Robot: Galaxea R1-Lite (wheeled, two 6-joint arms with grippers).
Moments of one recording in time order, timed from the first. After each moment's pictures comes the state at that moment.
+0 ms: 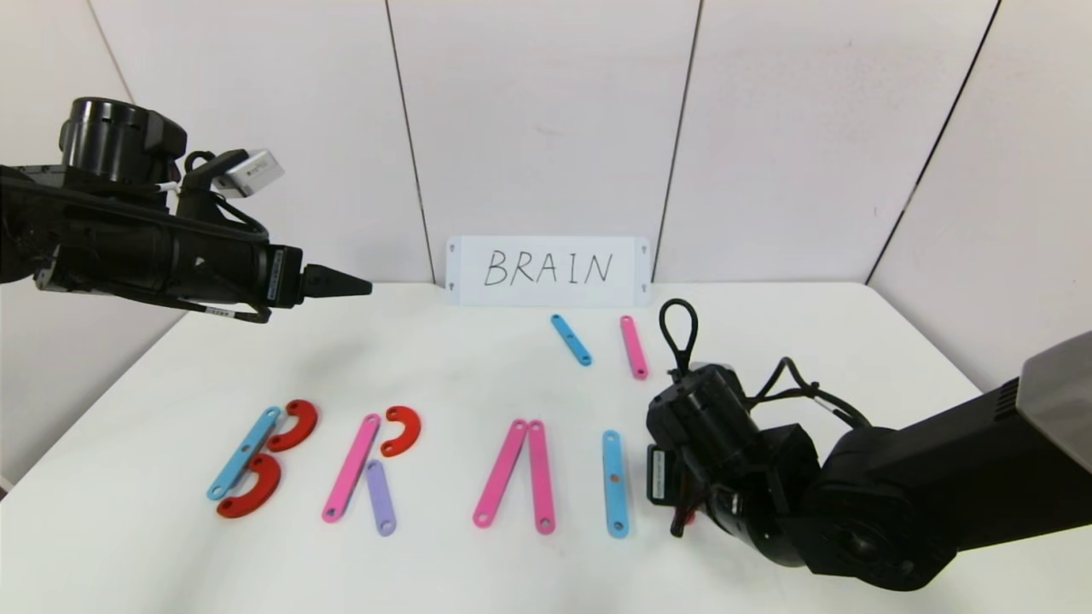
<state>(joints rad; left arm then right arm) -0.03 1.70 -1.33 0.22 -0.46 0.11 0.74 1.96 -0.84 -0.21 -0.46 0.65</state>
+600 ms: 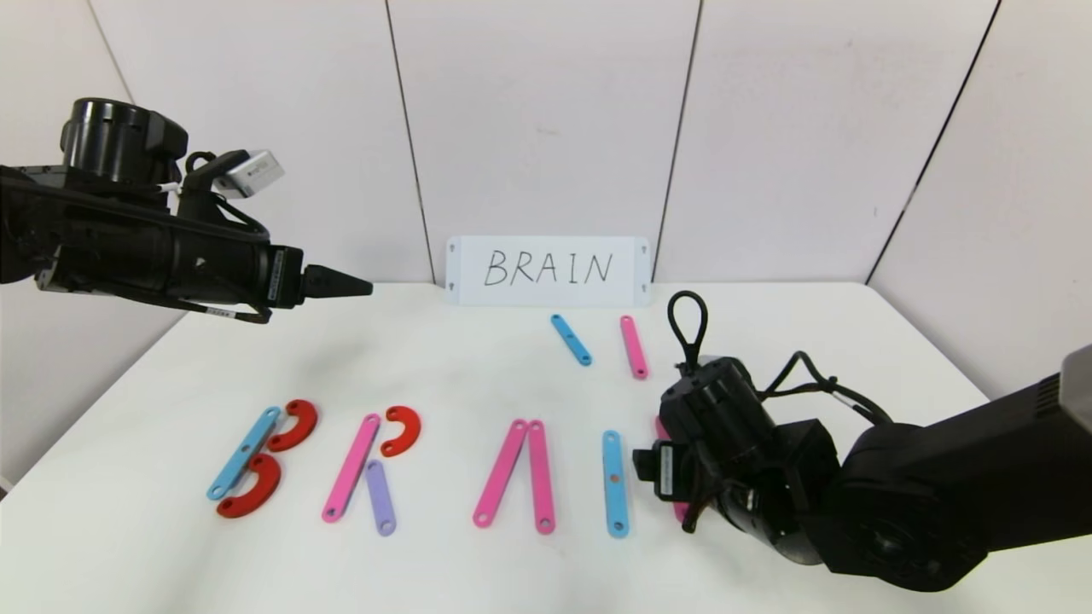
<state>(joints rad) -0.03 1.70 -1.33 0.22 -0.46 0.11 0.73 1.92 -0.83 -0.21 -0.45 0.62</state>
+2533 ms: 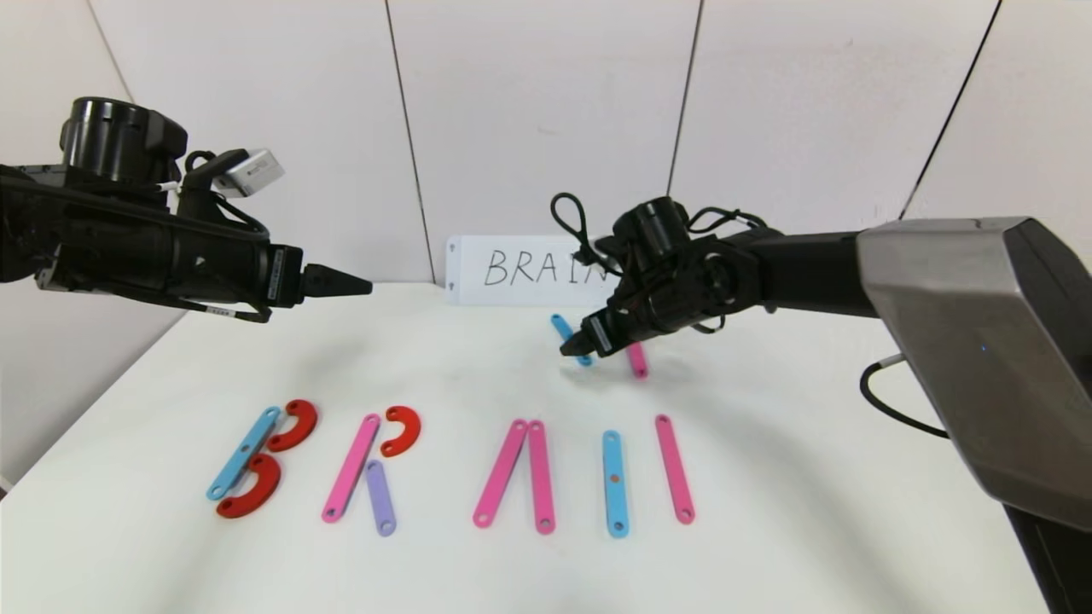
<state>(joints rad) -0.03 1.70 -1.34 0.22 -0.46 0.11 0.50 2.37 -1.96 0.36 0.10 -0.09</state>
